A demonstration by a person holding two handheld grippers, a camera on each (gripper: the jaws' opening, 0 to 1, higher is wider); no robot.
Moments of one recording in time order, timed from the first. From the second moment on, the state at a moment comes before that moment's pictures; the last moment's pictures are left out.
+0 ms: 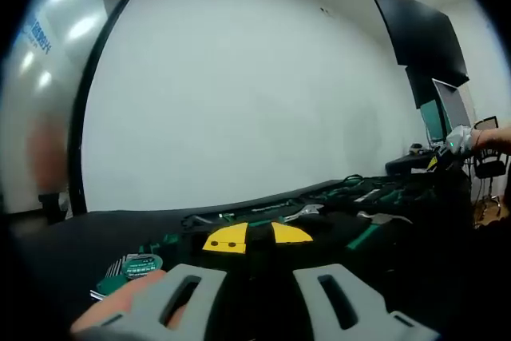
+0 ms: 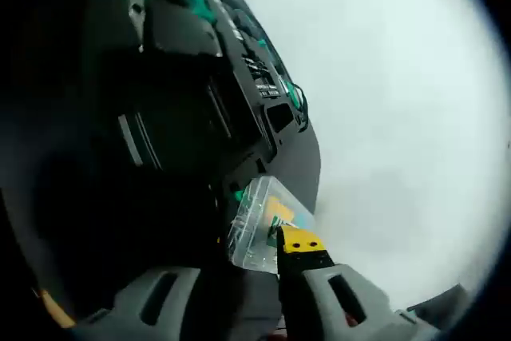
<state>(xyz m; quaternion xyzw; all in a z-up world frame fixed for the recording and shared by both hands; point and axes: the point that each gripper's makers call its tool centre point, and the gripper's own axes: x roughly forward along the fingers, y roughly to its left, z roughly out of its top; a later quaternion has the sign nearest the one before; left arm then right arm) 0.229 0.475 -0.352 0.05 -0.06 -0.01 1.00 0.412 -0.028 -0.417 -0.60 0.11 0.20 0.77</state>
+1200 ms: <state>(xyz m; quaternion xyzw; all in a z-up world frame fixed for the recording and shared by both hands) 0.226 0.476 -0.347 0.05 -0.08 -0.01 1.00 0.463 -0.027 -0.410 -0.56 0.15 0.20 0.79</state>
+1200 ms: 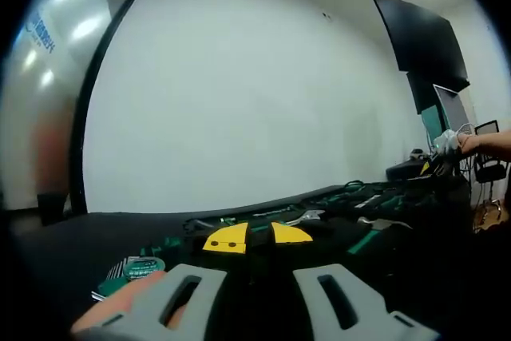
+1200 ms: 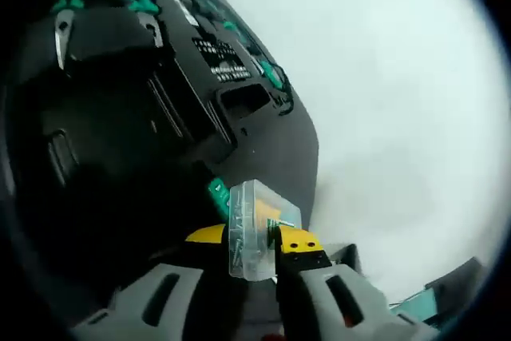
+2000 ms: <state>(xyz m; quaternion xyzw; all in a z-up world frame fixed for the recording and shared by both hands) 0.227 0.480 -0.346 0.04 -0.08 -0.01 1.00 0.474 -0.035 -0.353 -0.20 0.33 0.27 0.88</state>
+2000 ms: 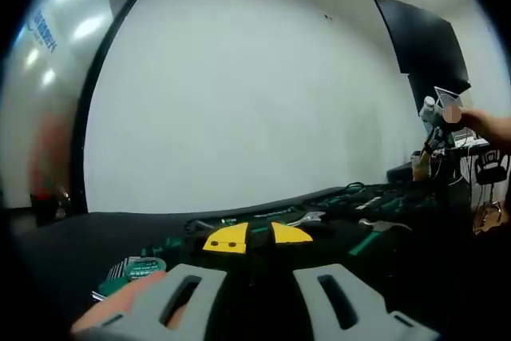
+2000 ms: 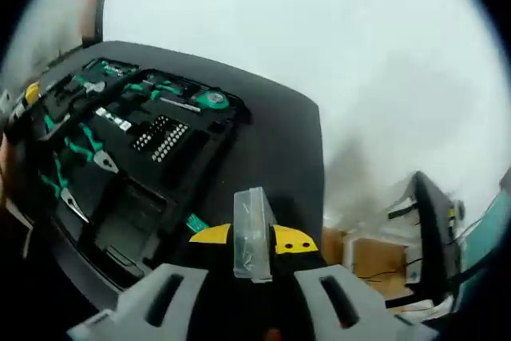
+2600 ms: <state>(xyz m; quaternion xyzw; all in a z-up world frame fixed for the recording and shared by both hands) 0.225 0.462 -0.342 0.06 -0.09 -0.05 0.99 0.495 -0.059 -0.340 -0.19 0.36 0.25 0.88</state>
